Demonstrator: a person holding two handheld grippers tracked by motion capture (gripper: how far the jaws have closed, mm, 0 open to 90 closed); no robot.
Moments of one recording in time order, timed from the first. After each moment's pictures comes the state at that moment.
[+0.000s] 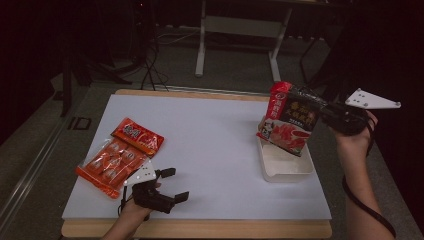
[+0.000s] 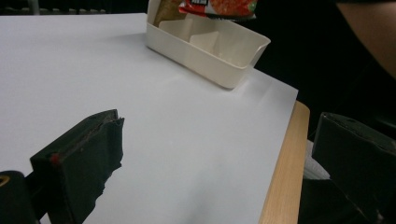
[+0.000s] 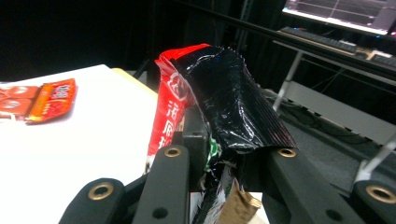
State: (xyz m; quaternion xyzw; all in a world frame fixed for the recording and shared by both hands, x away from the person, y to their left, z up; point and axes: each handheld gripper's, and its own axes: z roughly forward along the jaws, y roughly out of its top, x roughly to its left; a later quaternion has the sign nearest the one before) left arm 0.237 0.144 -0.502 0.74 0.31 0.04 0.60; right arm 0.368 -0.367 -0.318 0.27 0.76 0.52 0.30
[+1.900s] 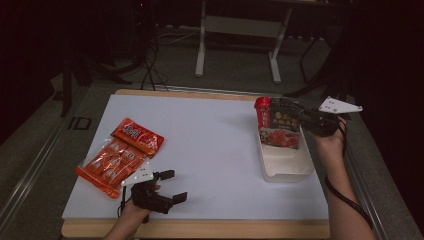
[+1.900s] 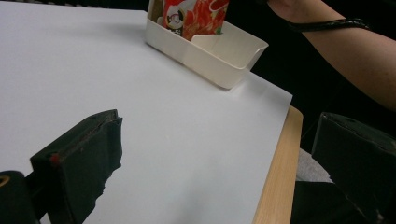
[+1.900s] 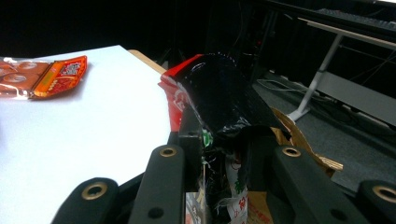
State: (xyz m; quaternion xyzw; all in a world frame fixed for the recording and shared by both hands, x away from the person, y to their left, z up) left arm 0.237 0.148 -0.511 0.73 0.32 0.02 0.61; right arm 0.414 -0.357 -0.388 0.25 0.77 0.53 0.25
